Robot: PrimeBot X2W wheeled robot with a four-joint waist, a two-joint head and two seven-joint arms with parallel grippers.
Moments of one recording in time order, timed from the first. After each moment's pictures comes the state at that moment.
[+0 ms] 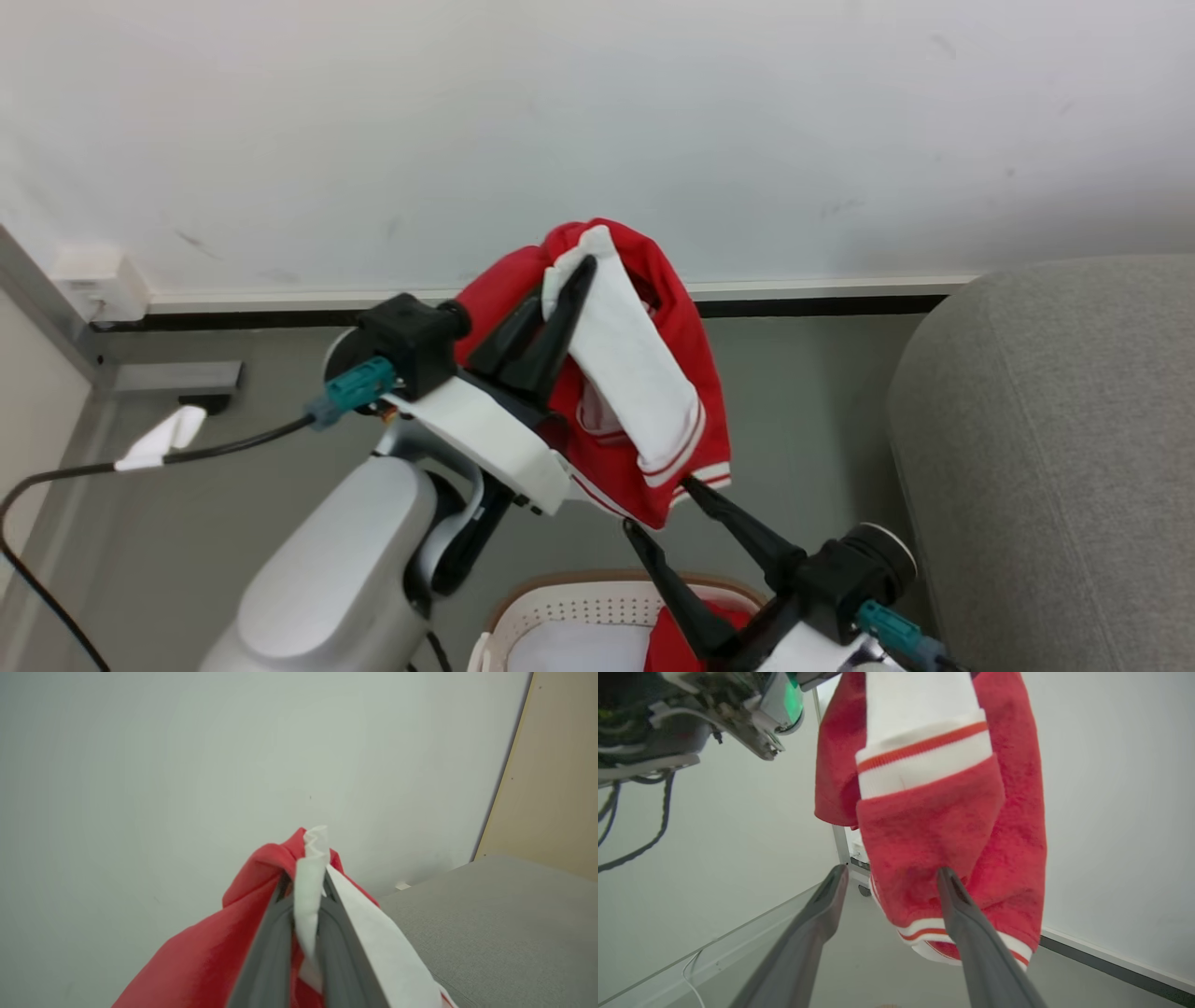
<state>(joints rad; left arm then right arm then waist) -0.64 0.25 -0.61 0.19 -0.56 -0.02 -0.14 -0.34 -0.08 0.70 0.31 0.40 0.13 -0.25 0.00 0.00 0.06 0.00</state>
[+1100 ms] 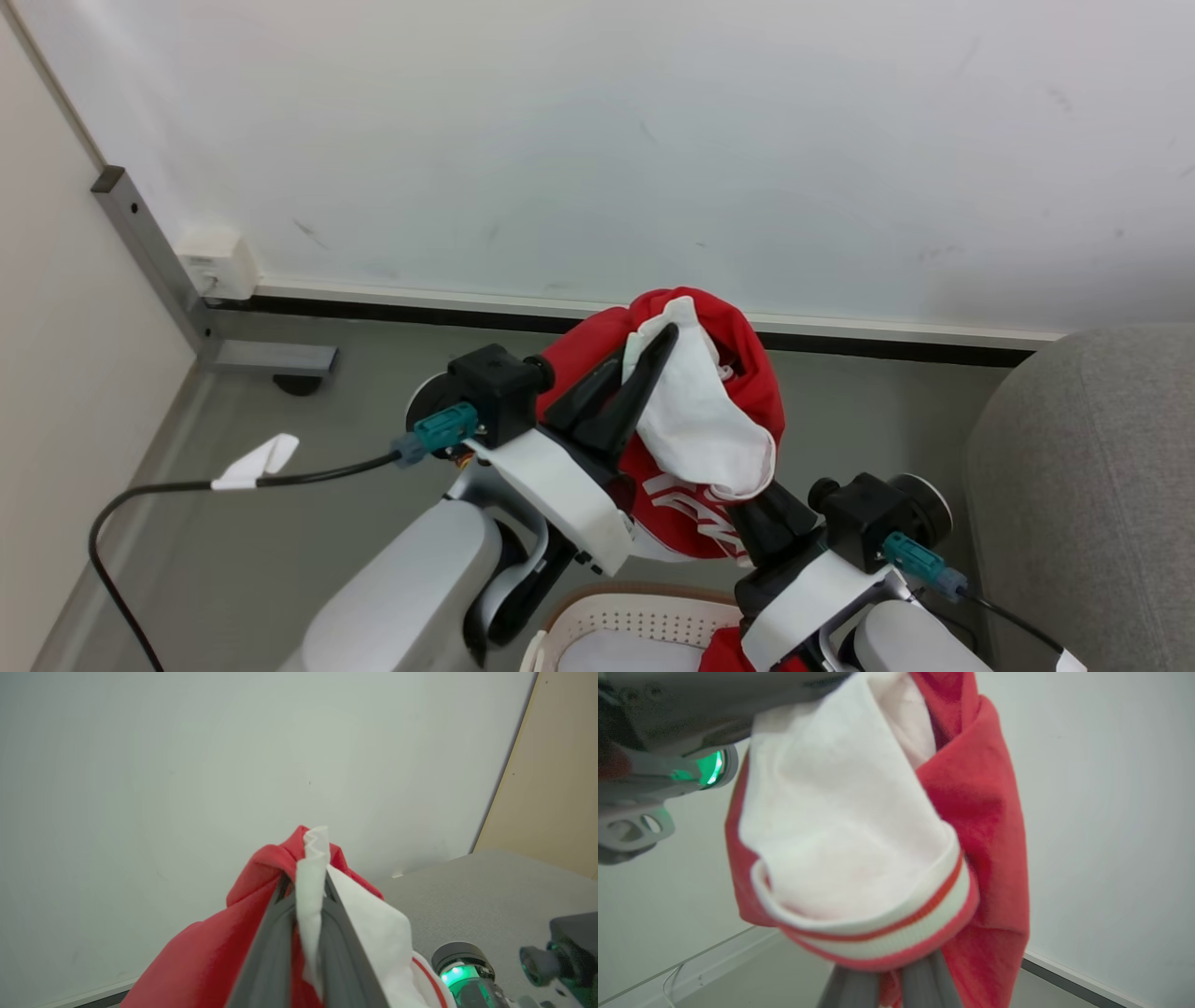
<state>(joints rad) -0.61 0.19 -0.71 0.21 -0.58 -0.04 -0.14 -0.44 -0.05 0.61 0.46 0.39 0.13 -0.26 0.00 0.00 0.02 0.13</state>
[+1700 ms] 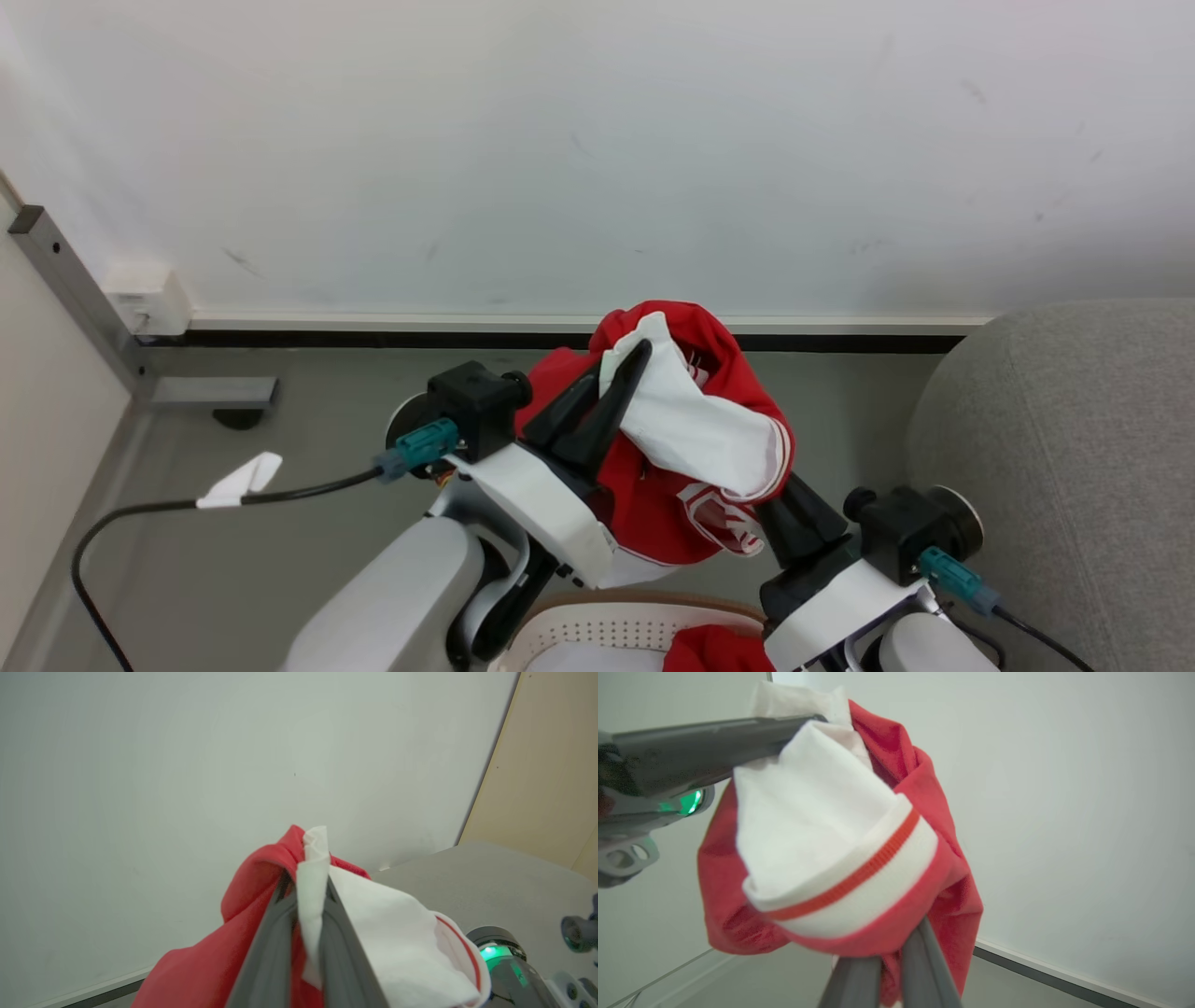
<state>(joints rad) -0.58 0.22 -0.71 0.21 -0.59 -0.02 -0.15 -0.38 -0.05 0.53 0.39 0.35 0.13 -0.26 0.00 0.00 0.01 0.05</state>
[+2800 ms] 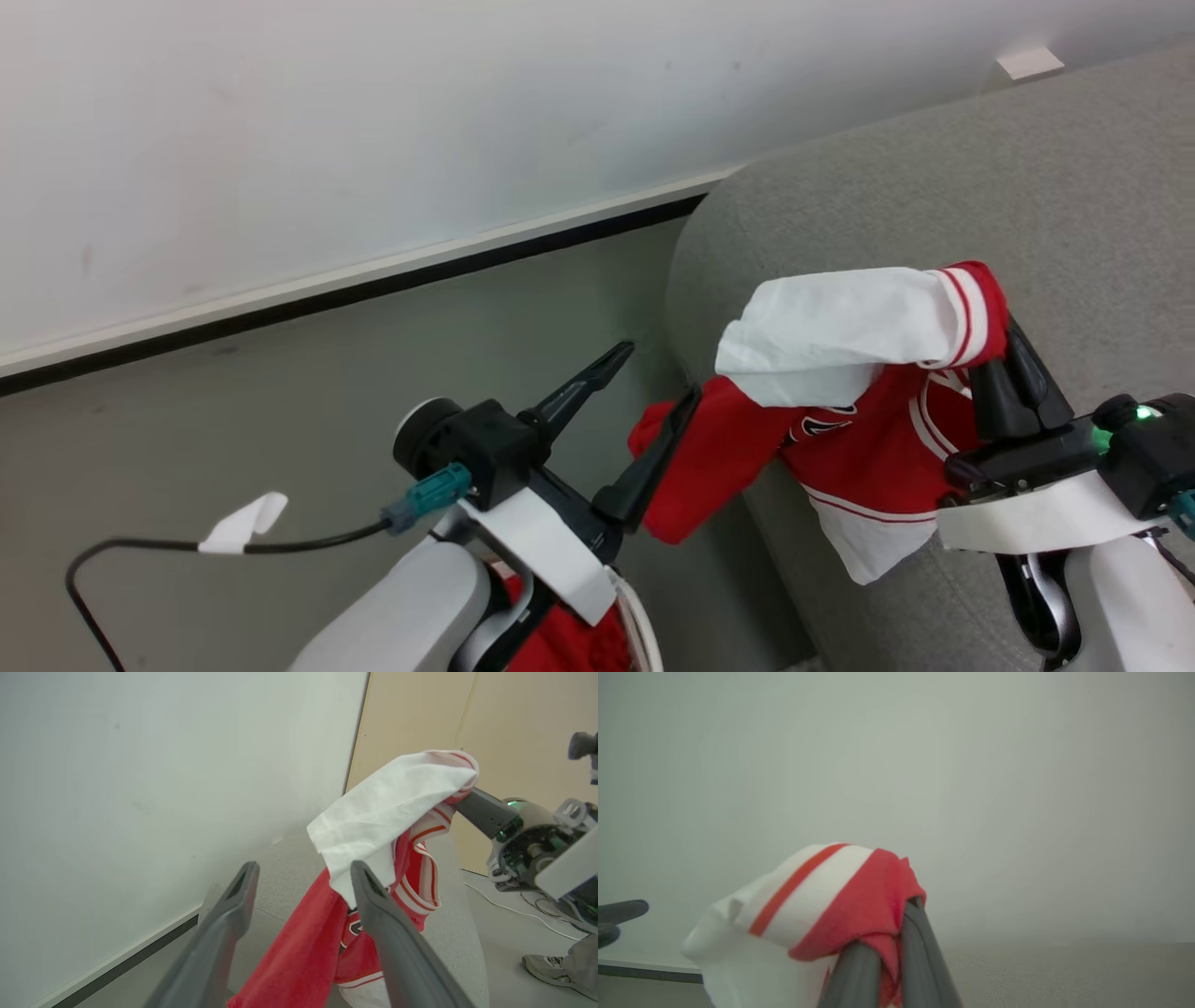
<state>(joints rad) -0.57 0.26 -0.78 0.16 -0.52 -0.04 -0.22 -0.37 -0.12 0.17 0.13 0.25 0.13 -0.26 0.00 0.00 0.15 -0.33</state>
